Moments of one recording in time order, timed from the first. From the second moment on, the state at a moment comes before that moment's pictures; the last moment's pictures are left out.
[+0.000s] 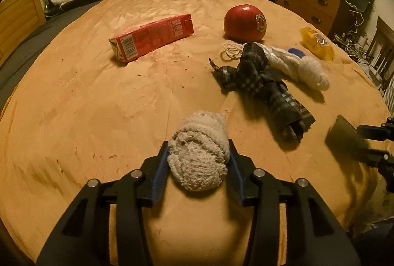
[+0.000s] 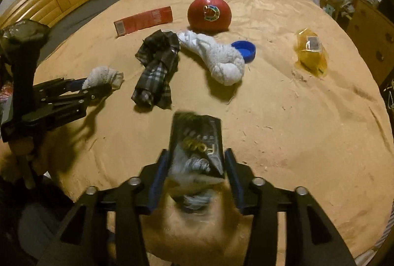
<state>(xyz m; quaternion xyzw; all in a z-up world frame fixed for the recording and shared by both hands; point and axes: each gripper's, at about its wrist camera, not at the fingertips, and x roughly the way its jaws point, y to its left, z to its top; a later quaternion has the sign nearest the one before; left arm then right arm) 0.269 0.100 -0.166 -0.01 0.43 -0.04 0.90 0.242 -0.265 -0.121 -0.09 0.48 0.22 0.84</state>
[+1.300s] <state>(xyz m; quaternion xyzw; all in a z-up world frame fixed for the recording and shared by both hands) 0.252 0.074 -0.145 0.03 0.39 0.01 0.92 0.225 -0.259 -0.108 -0.12 0.43 0.19 0.88</state>
